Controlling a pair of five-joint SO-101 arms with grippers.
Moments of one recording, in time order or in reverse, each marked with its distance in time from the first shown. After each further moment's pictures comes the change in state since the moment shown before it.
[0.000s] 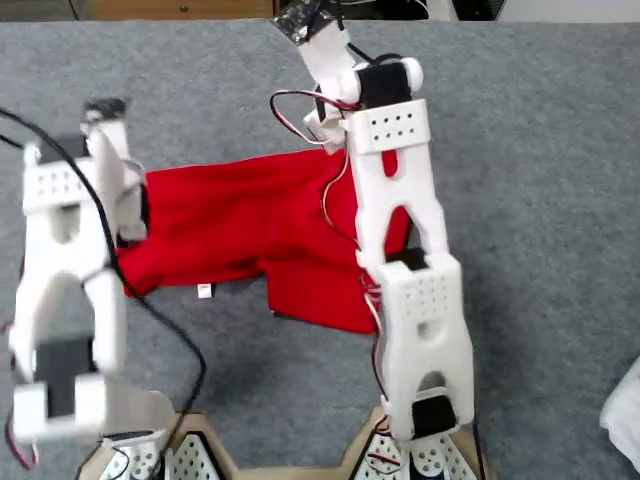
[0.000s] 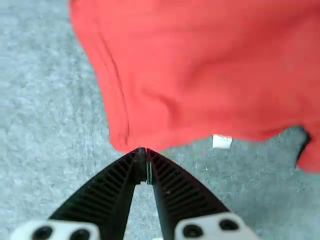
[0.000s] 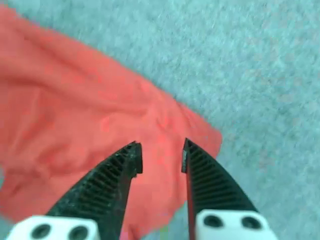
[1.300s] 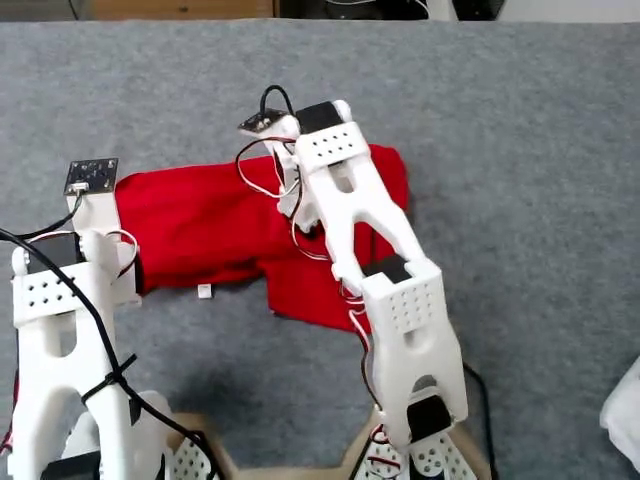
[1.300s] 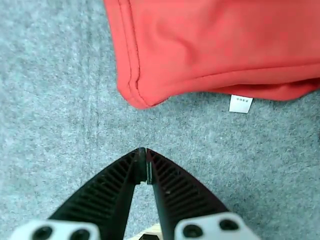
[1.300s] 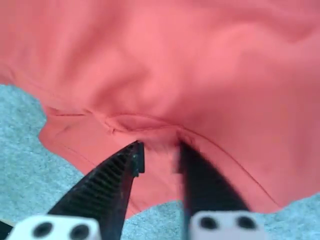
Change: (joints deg) left arm -4.5 -26.5 26.5 -4.5 -0.6; right arm -7.2 4.2 27.2 -0.5 -3.6
